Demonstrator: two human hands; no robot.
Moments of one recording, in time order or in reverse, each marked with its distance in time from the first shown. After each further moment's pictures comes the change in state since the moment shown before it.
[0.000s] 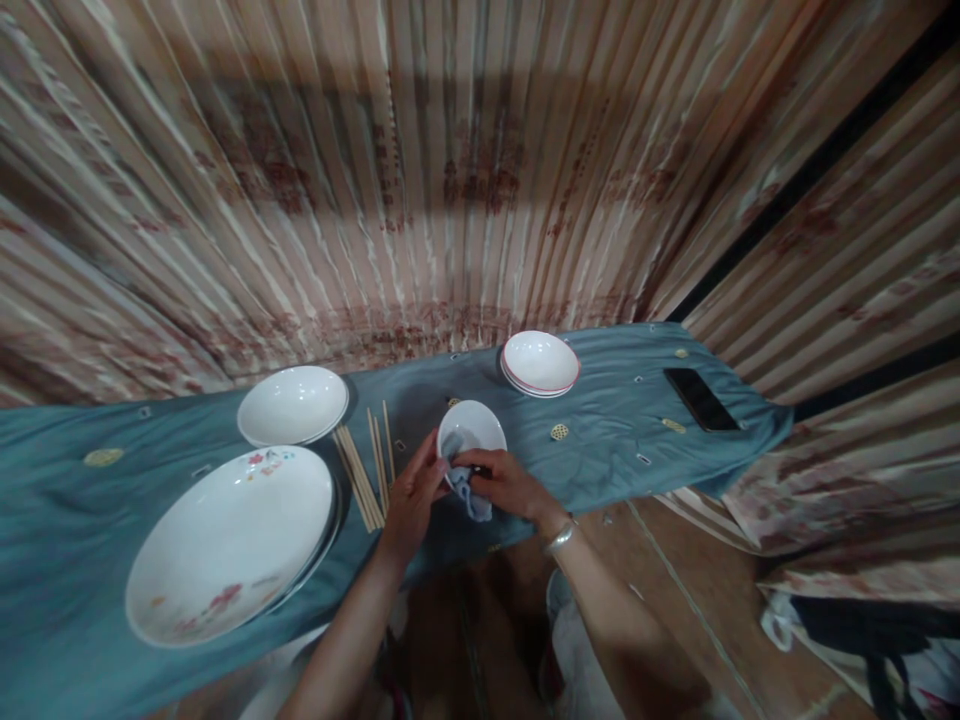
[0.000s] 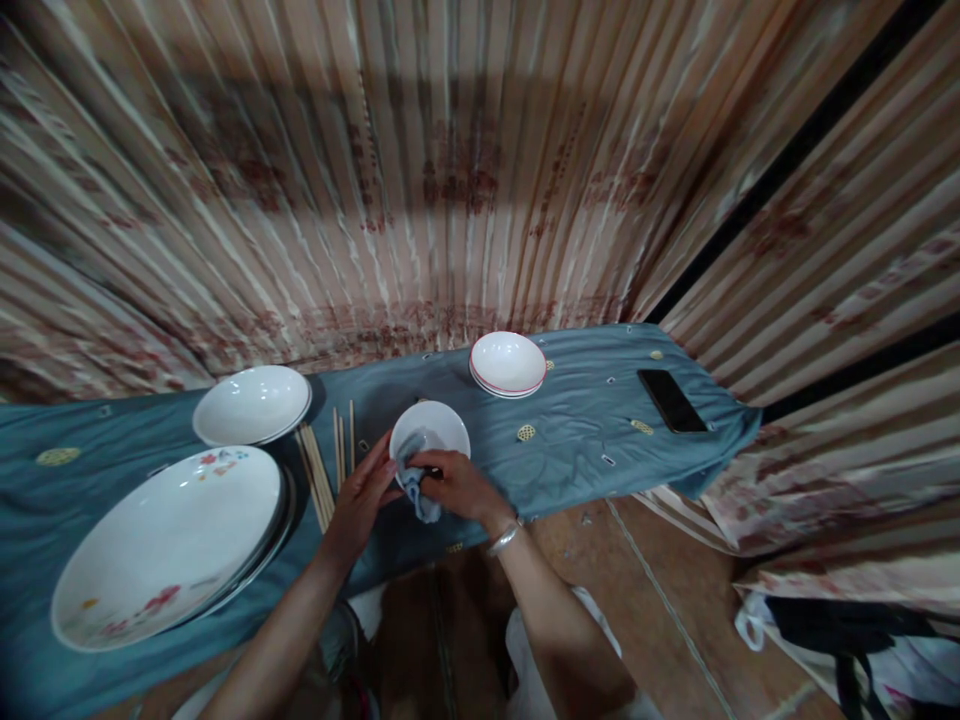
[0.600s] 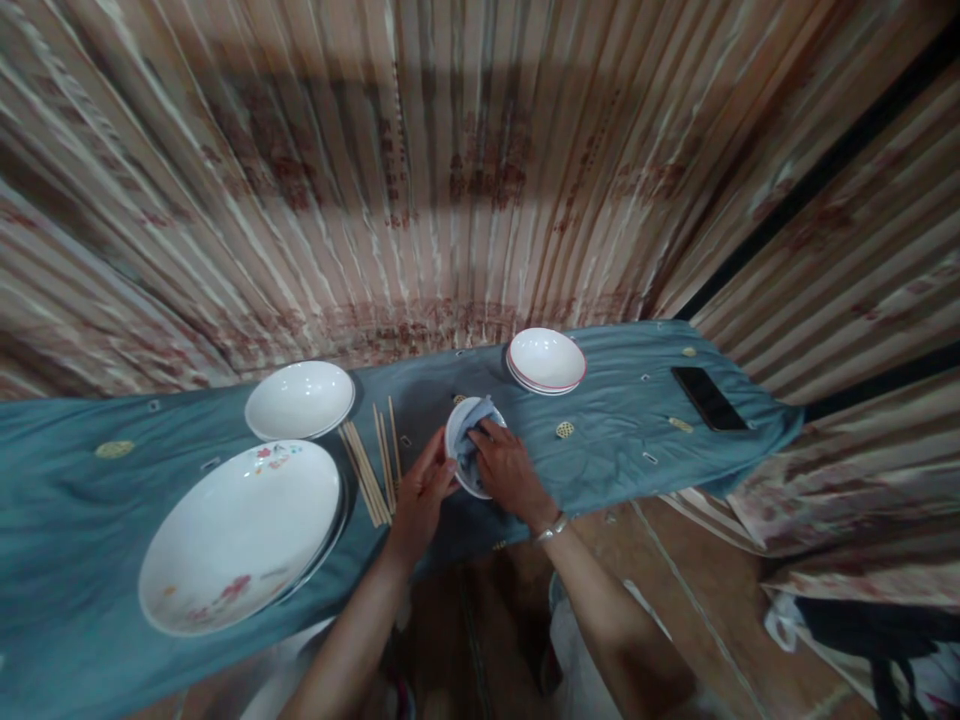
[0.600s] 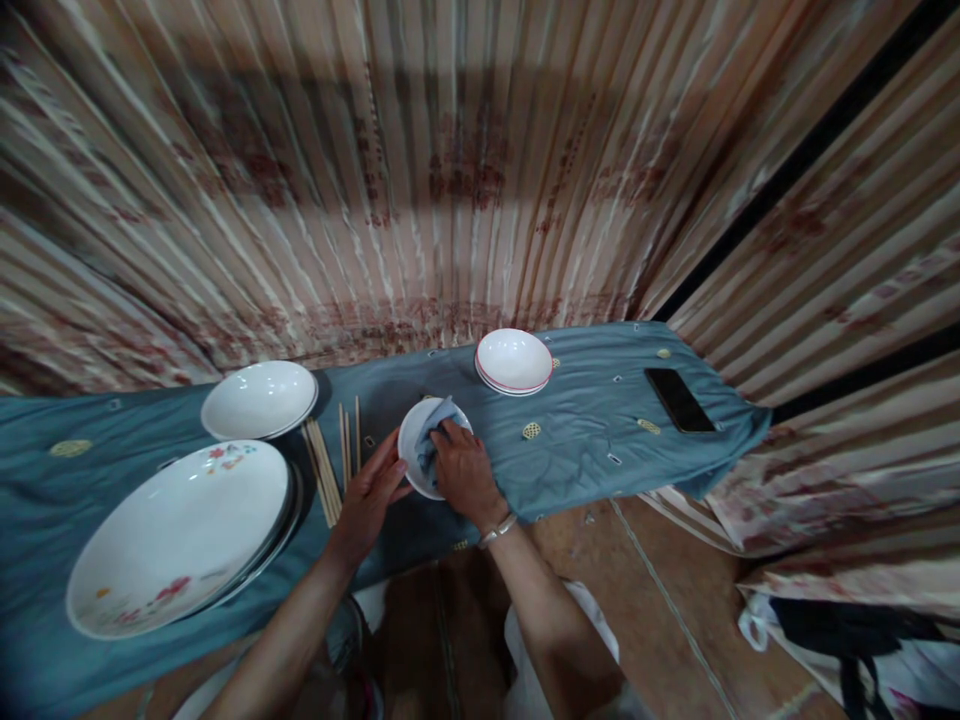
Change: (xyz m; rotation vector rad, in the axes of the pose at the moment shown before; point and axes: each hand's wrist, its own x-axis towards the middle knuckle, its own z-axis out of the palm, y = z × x) left_hand -0.005 0.003 0.004 -0.068 -0.024 -0.014; right_hand 0.005 0.005 0.011 -0.804 0.223 0.061
